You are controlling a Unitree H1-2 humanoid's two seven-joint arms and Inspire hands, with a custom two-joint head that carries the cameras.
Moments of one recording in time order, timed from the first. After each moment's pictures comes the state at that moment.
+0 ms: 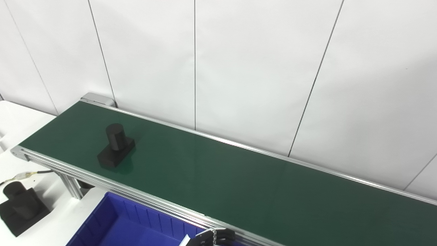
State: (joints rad) left arm 0.26 0.00 -0.15 0.20 -0.02 -0.42 -0.16; right arm 0.29 -0.09 0.18 0.08 -0.08 -0.41 0.07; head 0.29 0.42
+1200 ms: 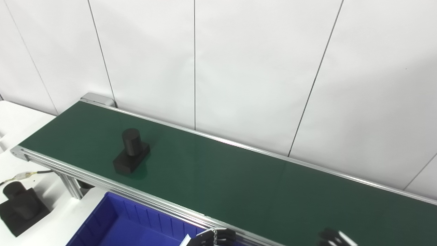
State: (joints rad) left arm 0.26 0.00 -0.15 0.20 0.00 -0.42 -0.16; right arm 0.30 -0.12 0.16 -0.36 -0.13 -0.37 0.08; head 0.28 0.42
